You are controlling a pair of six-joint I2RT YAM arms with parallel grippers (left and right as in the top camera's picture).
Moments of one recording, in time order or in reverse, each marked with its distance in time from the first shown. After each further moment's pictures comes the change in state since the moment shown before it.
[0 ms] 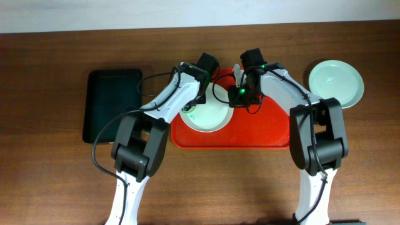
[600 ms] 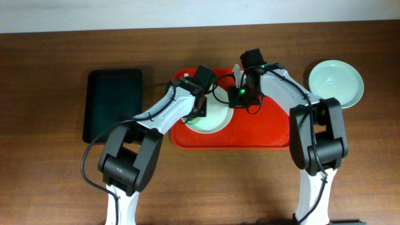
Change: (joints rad) left arm -0.017 -0.165 -0.298 0.180 0.081 0.108; right arm 0.000 0.001 0.000 -0.008 -0.004 0.000
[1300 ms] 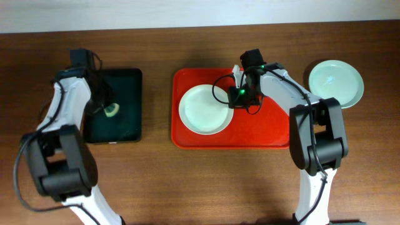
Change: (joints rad) left arm 0.684 -0.151 -0.040 -0.061 0.202 -0.018; right arm 0.002 0.002 -0.001 -0.003 -0.005 0.003
